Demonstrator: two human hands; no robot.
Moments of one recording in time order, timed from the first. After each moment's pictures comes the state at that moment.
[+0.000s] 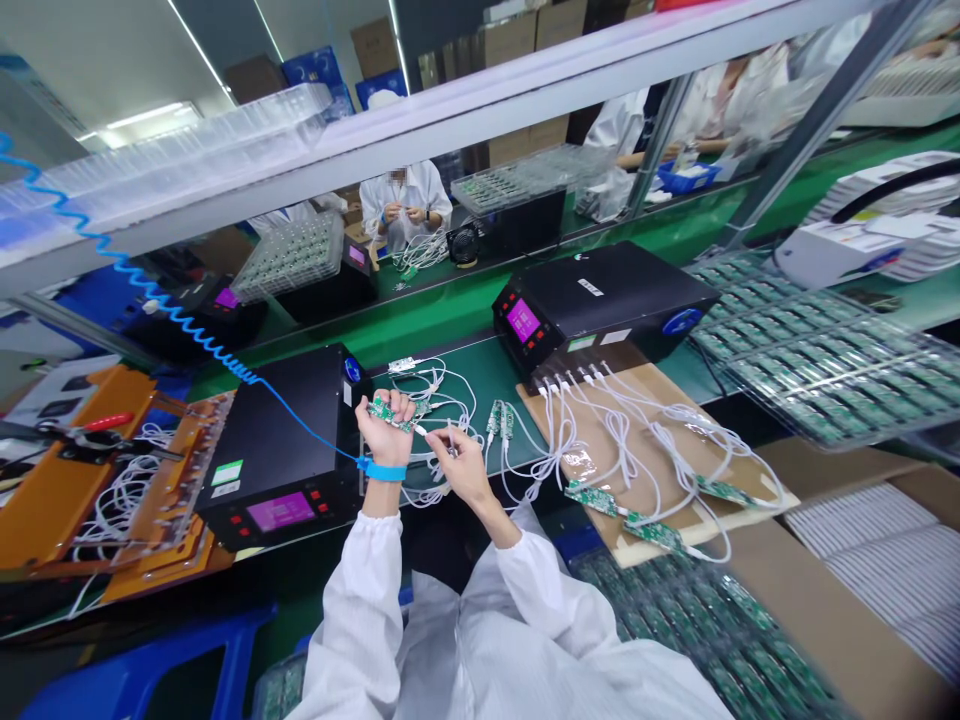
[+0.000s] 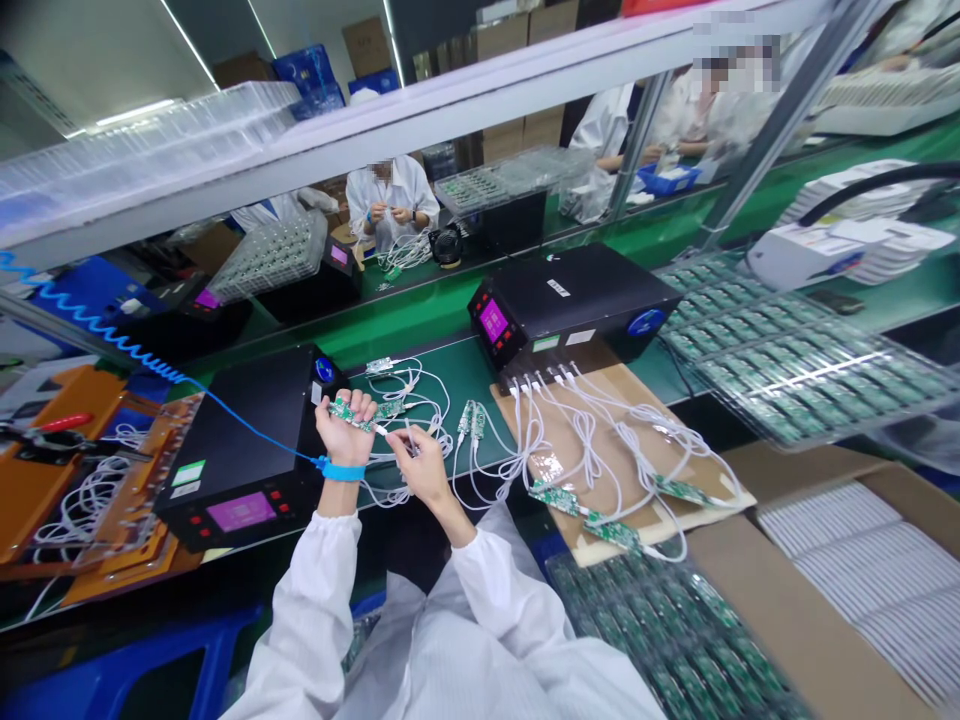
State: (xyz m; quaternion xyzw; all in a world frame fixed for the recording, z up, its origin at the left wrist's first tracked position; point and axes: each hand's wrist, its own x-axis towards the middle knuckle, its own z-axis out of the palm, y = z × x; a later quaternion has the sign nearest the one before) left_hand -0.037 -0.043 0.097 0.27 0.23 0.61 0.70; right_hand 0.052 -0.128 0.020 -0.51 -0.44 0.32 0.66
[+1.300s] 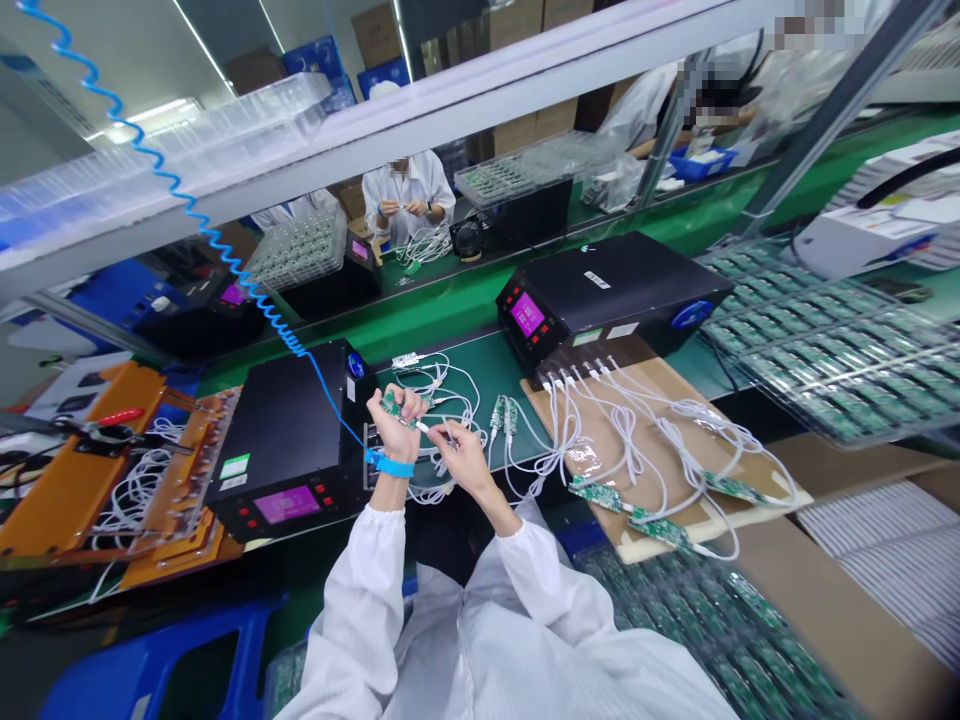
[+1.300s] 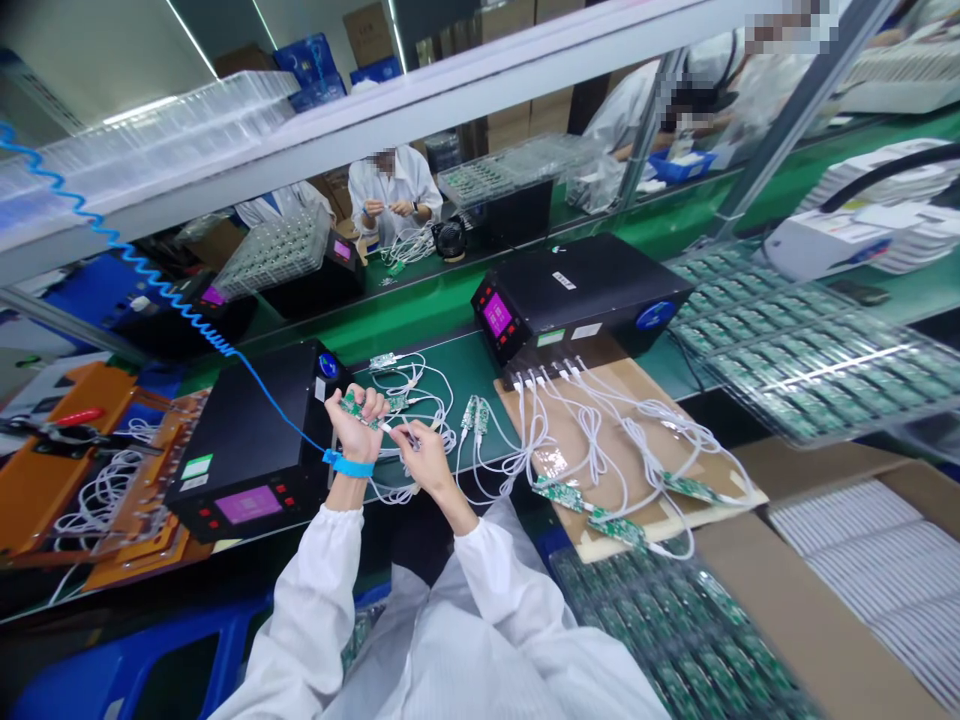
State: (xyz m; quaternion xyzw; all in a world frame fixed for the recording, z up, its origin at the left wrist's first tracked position) left_hand -0.027 -0.049 0.090 0.31 0.24 0.59 0.70; right_hand 0.056 -0.117 0.004 -0.51 -0.49 0.32 0.63
